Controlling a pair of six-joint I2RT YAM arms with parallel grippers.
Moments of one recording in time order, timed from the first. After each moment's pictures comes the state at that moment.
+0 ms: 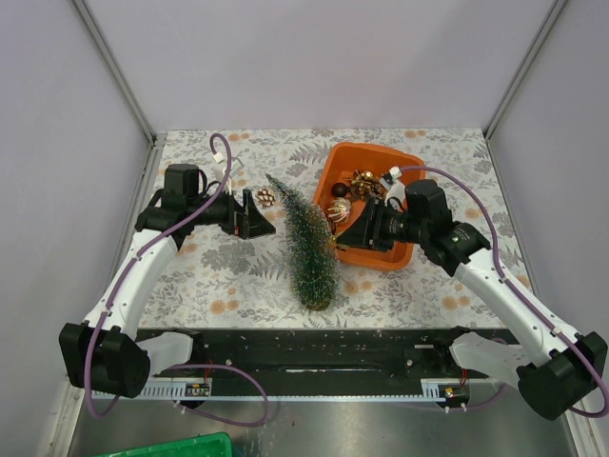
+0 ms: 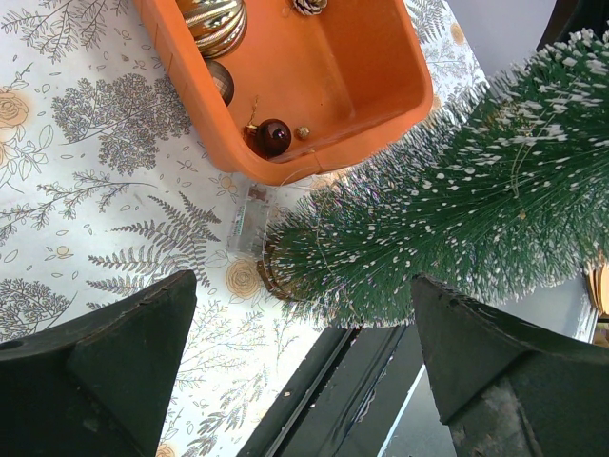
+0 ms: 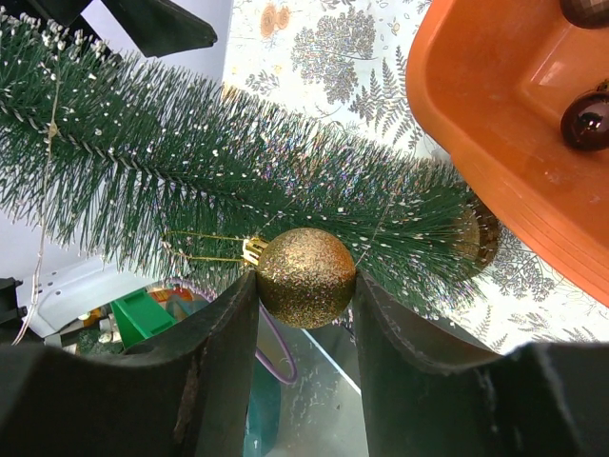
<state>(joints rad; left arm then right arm) -0.17 1.17 1.05 -0.57 0.86 -0.13 0.52 1.07 0.99 -0.45 -0.51 0.79</state>
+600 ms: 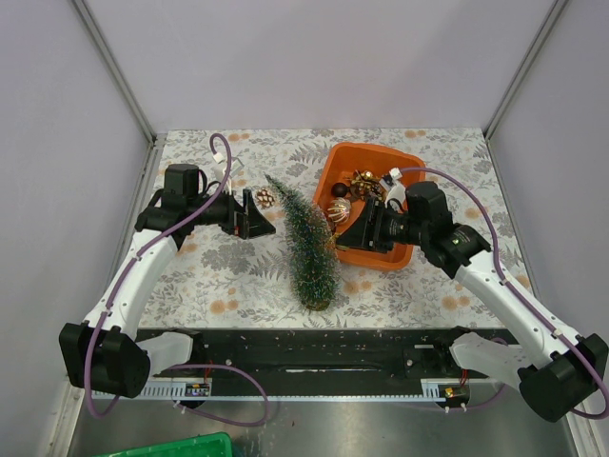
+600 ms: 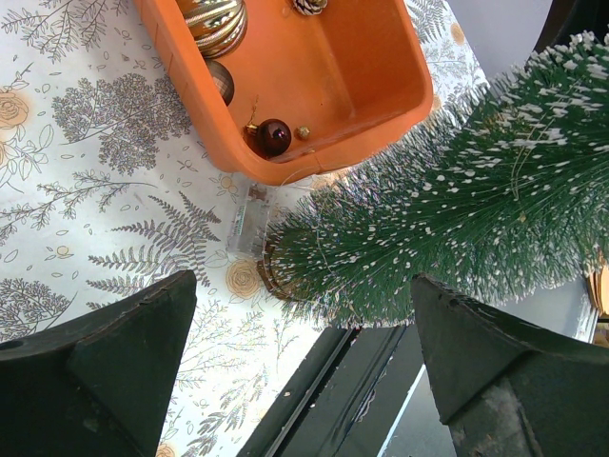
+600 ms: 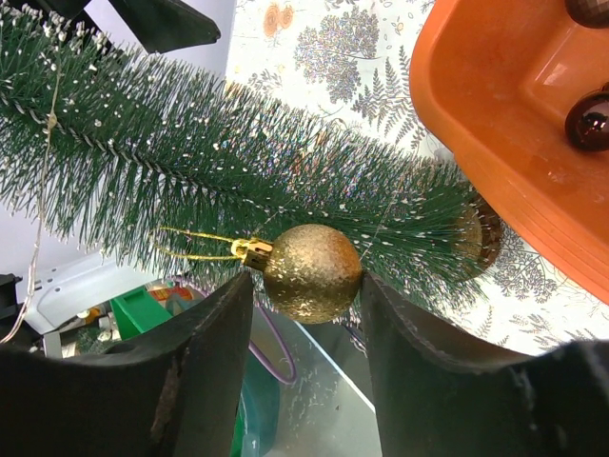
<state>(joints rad) -0.17 1.17 1.05 -0.57 0.86 -0.13 0.52 1.06 0.97 -0.44 -0.51 0.79</state>
